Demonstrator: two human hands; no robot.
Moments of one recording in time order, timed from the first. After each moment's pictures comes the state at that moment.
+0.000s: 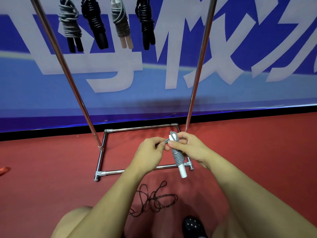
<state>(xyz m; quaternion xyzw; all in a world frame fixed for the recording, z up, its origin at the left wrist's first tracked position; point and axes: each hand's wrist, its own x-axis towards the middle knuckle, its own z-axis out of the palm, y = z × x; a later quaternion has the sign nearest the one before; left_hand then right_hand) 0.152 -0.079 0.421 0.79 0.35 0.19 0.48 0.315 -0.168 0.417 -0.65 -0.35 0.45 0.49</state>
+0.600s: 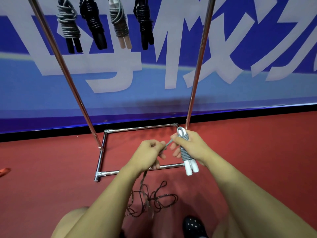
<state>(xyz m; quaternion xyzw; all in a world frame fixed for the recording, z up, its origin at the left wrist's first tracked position) 0.149 -0.080 0.428 0.69 0.37 0.13 0.61 0.314 -0.167 0.422 -0.64 -0.34 0.43 0.53</state>
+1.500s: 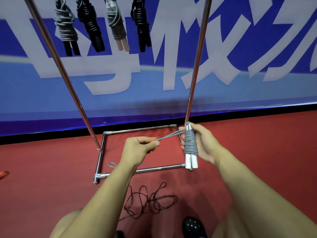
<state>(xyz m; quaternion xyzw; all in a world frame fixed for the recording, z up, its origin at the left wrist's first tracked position) 0.145 -0.061 0.421 0.62 0.41 0.27 0.62 0.348 -0.175 0.429 -0.52 -0.16 0.55 0.63</state>
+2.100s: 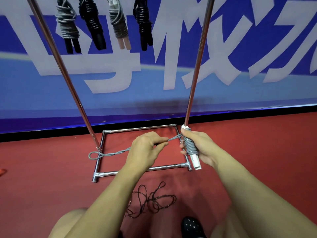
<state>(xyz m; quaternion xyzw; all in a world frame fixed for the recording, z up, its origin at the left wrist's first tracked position) 0.149 -0.069 0.420 0.87 0.25 0.31 0.28 0.337 -0.173 0.426 -0.62 -0.16 0.49 0.60</state>
